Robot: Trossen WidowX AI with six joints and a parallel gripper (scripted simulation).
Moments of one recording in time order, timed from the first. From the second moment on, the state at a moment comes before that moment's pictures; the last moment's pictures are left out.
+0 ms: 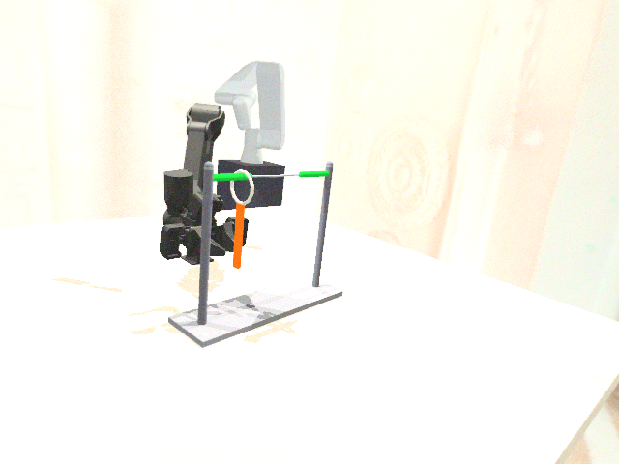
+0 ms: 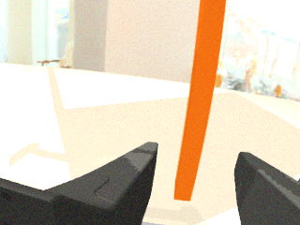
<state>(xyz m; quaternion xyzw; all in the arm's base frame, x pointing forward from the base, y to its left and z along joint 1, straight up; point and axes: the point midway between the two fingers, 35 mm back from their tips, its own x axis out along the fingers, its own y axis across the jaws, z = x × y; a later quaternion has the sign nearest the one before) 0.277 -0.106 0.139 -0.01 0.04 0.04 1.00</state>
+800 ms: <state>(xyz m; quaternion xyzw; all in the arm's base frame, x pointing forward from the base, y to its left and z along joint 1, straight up) 0.313 -0.102 0.136 -0.01 0.04 0.04 1.00</state>
